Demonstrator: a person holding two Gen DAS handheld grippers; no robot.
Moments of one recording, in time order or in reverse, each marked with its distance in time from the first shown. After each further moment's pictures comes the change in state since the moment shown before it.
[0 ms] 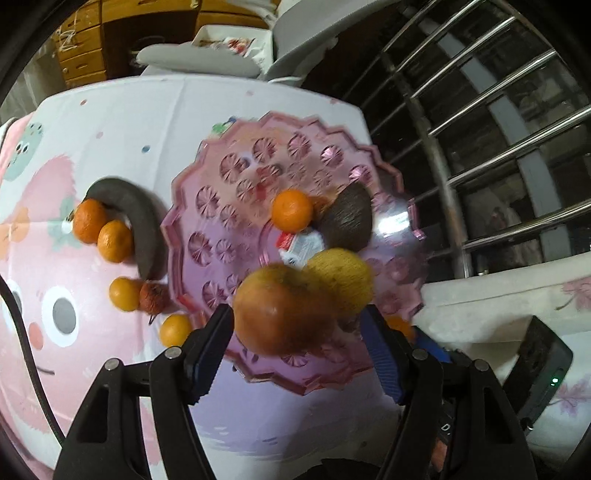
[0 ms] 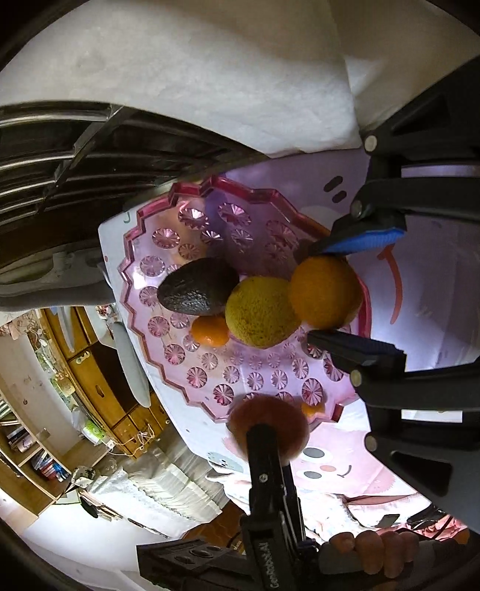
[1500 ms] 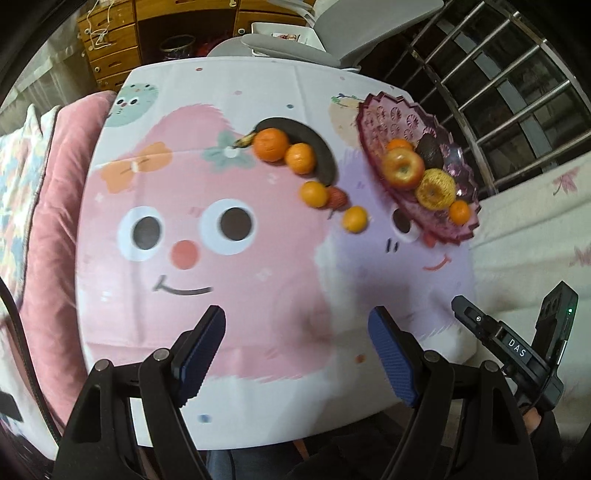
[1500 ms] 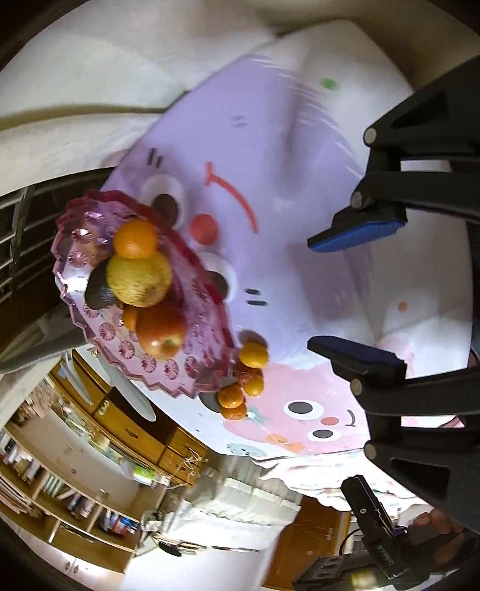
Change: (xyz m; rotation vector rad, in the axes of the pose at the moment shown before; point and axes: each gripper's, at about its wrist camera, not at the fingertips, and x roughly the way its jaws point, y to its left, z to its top) left arm -0.121 0.174 -0.106 0.072 0.056 0.101; right arm -0.015 0.099 -0.126 0.422 -0.007 -0.027
